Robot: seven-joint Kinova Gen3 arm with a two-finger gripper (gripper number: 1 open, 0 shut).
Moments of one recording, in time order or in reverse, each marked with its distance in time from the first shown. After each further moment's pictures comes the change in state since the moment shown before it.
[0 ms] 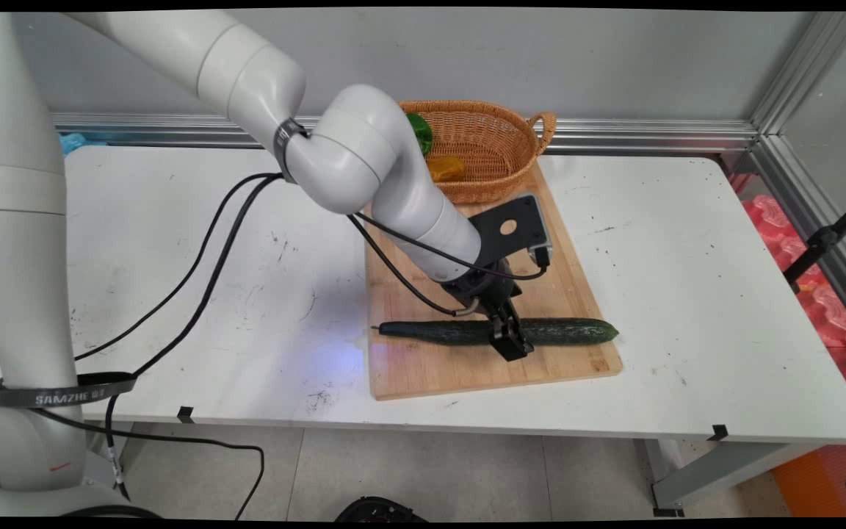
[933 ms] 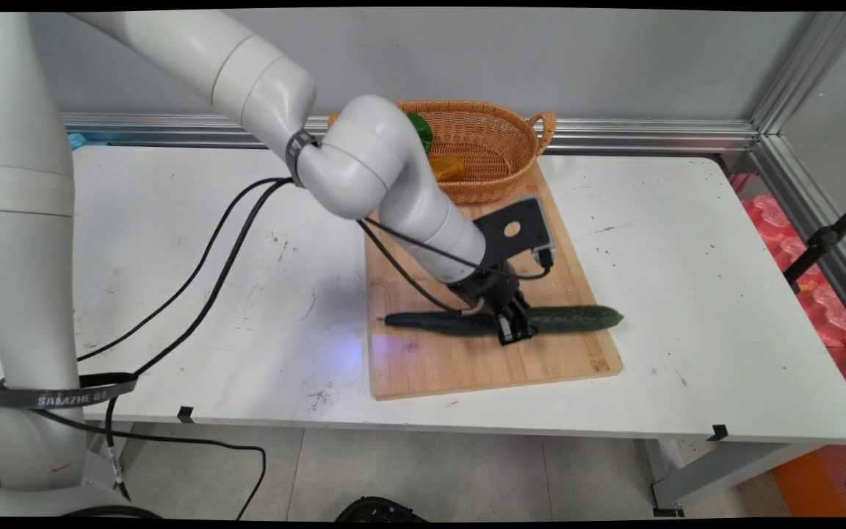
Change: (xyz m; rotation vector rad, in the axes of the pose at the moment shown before) arm 0.001 -0.006 0.011 0.008 0.012 -0.005
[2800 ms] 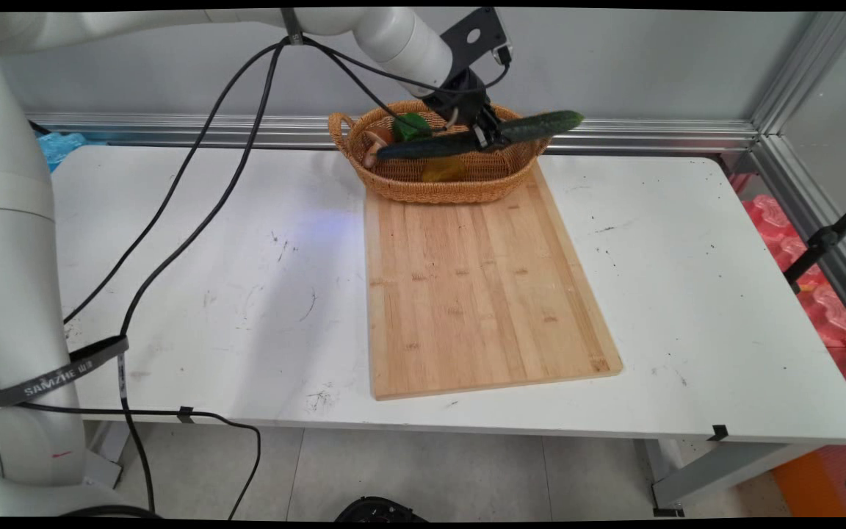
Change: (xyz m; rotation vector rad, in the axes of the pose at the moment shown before) arm 0.023 -0.222 -0.077 0.284 0.106 0.023
